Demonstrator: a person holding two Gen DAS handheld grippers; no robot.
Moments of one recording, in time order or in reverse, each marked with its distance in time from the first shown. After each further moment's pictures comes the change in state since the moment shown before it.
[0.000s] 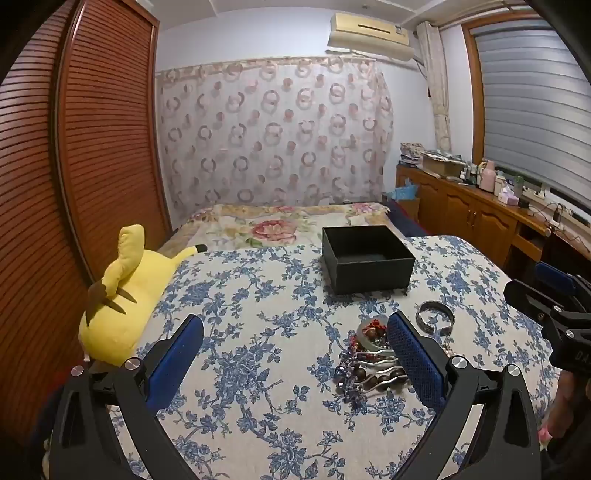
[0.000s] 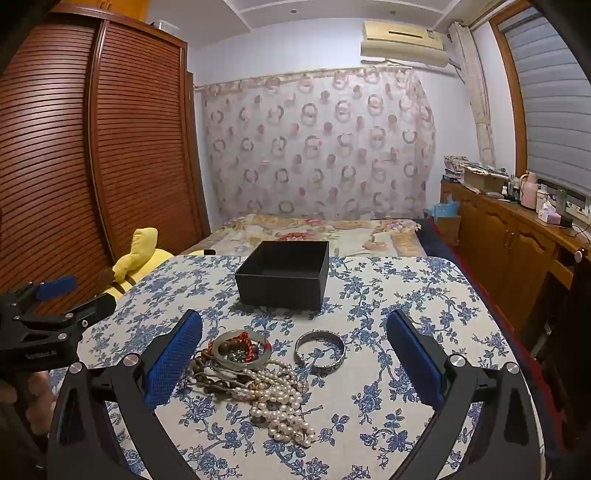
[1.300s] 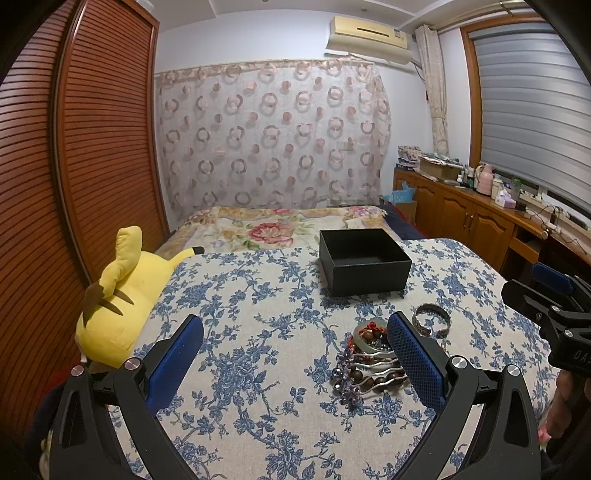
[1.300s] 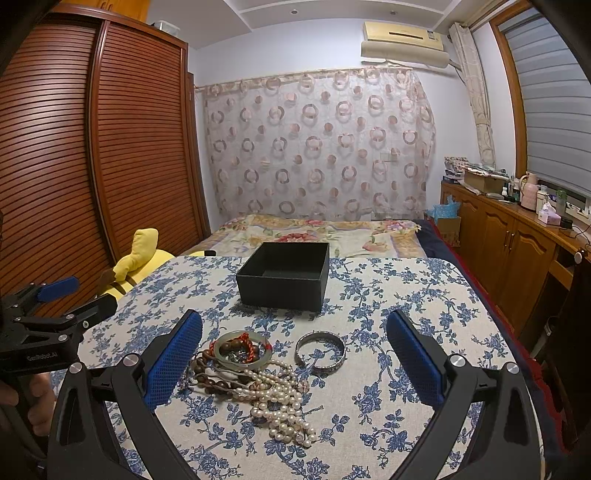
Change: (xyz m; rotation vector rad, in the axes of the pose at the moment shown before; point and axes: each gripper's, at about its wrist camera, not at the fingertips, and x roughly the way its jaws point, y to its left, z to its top) left arm -0.005 -0.001 0.001 -0.008 -0.014 -0.006; right arm -0.001 0.001 0.001 0.001 0.002 0.002
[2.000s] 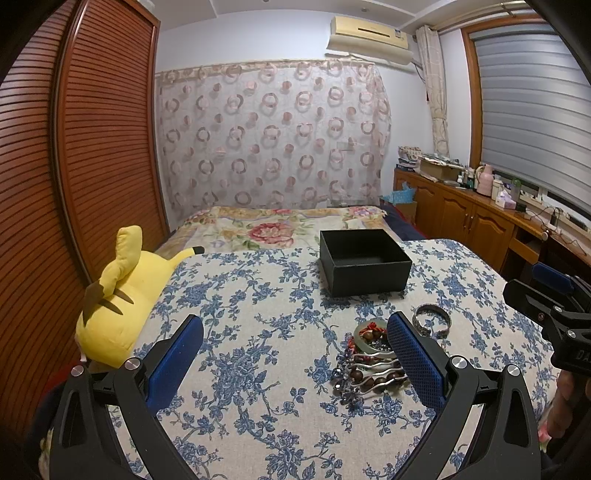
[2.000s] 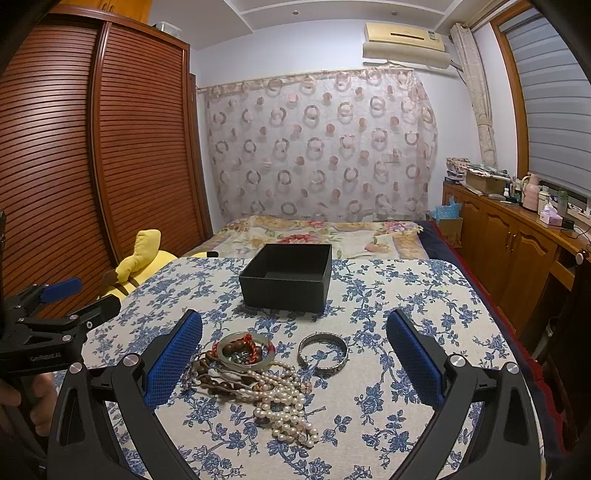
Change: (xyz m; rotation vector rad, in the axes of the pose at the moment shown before) left arm 0.000 0.001 0.000 0.000 0.000 -0.002; right arm -0.001 0.001 0.001 0.001 -0.002 0.001
